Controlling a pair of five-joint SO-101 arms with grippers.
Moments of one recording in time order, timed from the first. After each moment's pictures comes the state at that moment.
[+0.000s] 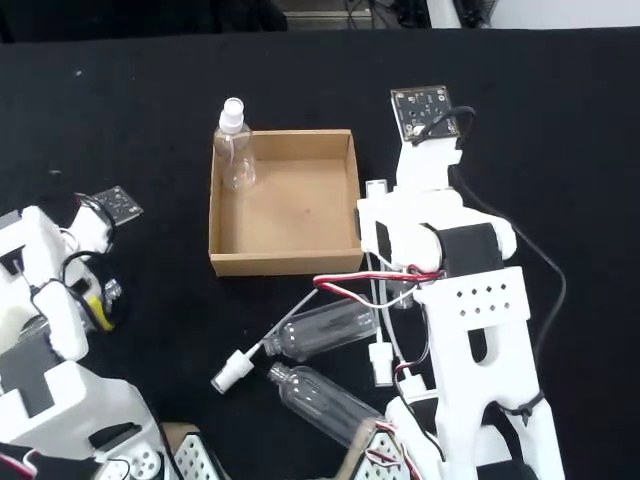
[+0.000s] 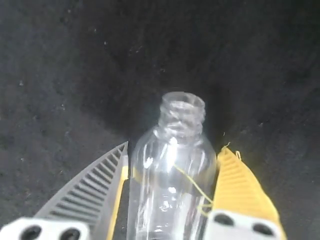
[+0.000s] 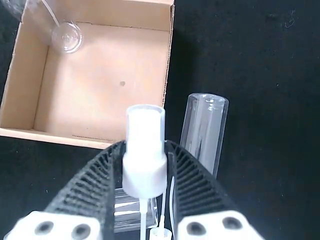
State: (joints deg) left arm -37.1 -0.9 30.0 64.1 -79.2; right arm -9.8 -37.0 26.6 75.4 -3.1
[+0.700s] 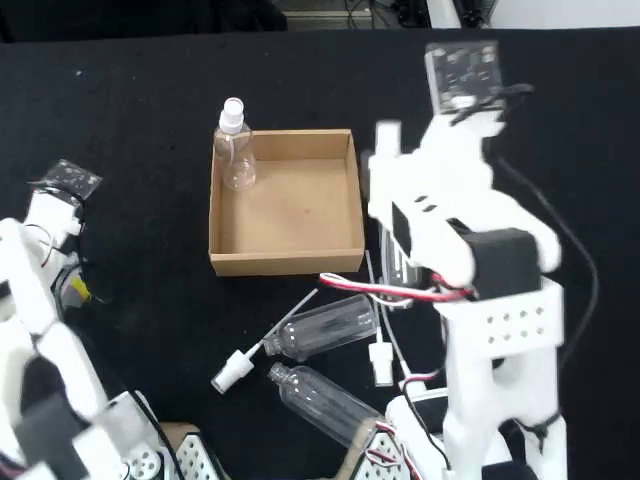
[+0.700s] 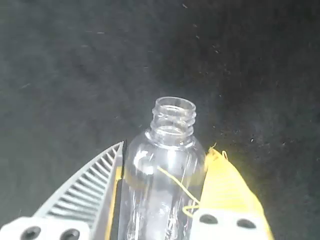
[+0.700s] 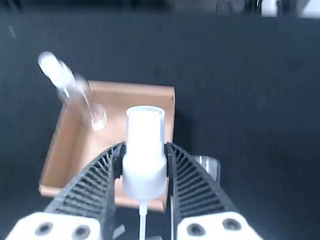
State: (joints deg) left arm -40.8 -19.6 34.9 62.3 -62.5; right arm -9.8 -37.0 6.6 76.8 -6.1
